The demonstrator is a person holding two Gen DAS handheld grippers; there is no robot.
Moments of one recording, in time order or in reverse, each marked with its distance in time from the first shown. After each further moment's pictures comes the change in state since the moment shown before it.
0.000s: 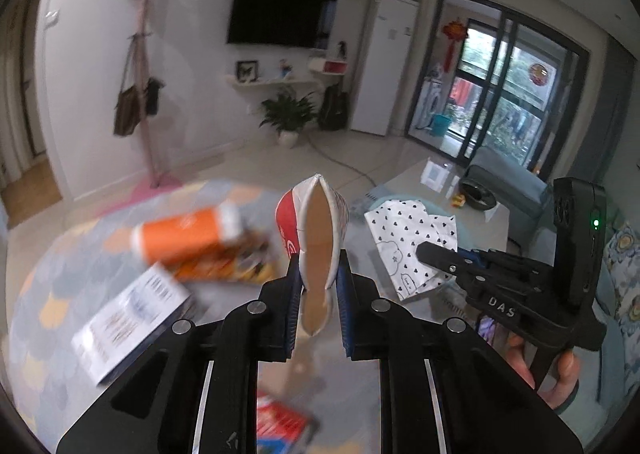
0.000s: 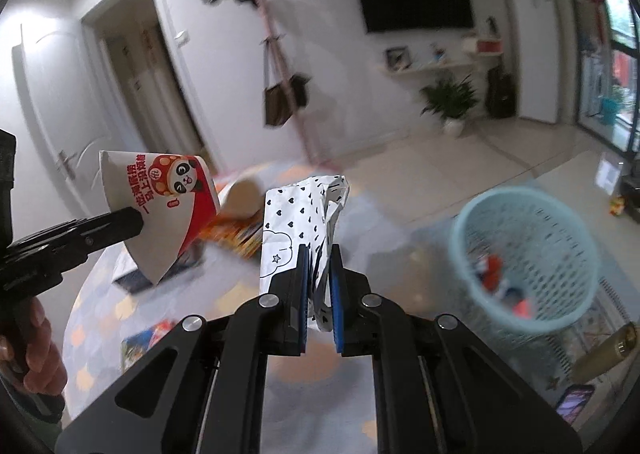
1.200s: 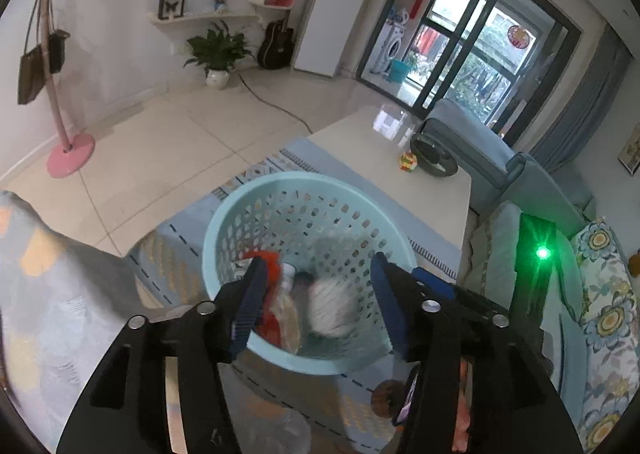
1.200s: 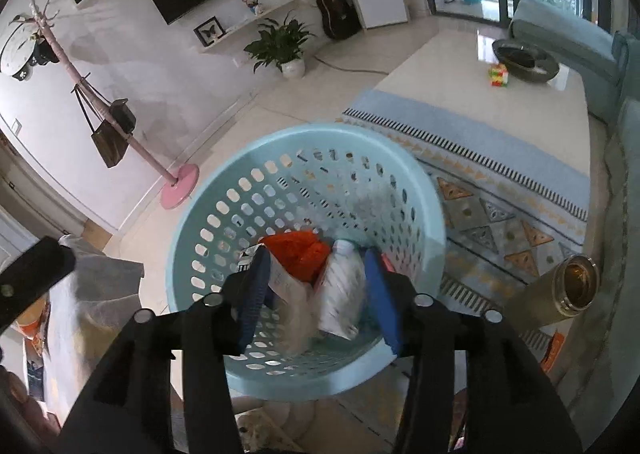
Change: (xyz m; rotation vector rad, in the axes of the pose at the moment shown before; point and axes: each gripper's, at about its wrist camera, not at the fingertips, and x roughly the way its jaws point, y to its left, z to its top) left arm 0.243 -0.149 0.039 -0.029 0.233 -0.188; right arm 0.052 -0.285 -0.023 0.461 0.160 -0.349
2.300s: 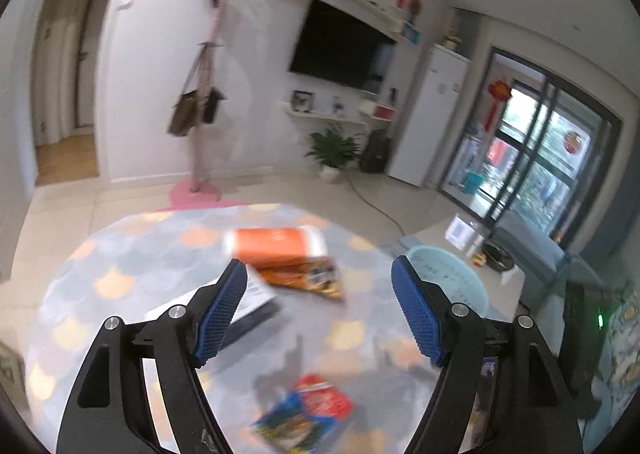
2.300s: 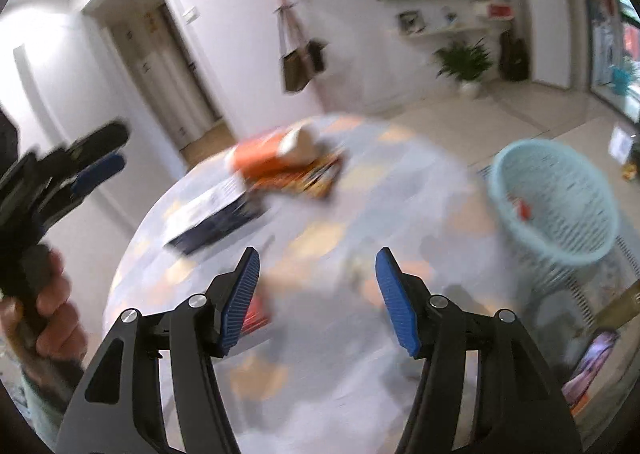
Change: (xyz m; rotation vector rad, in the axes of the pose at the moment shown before) left arm -0.329 0.158 -0.128 -0.198 -0.390 0.284; right arm -0.162 0.280 -0.188 -0.462 0.055 0.404
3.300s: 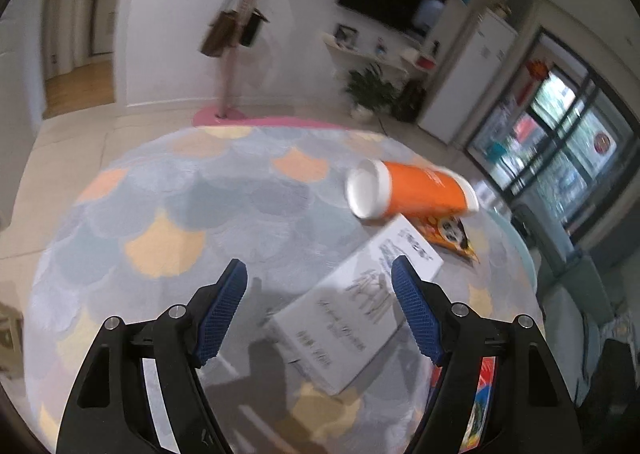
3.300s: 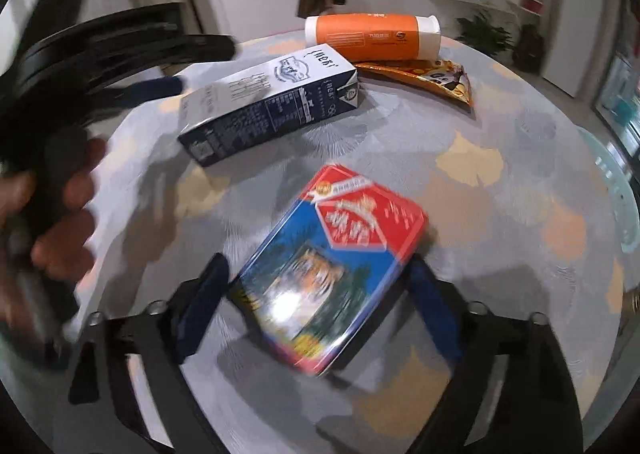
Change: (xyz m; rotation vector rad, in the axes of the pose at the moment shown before) left arm 0.091 0.136 -0.017 -0.083 0.266 0.004; right arm 0.109 0.105 -0.047 -0.159 0.203 -0.147
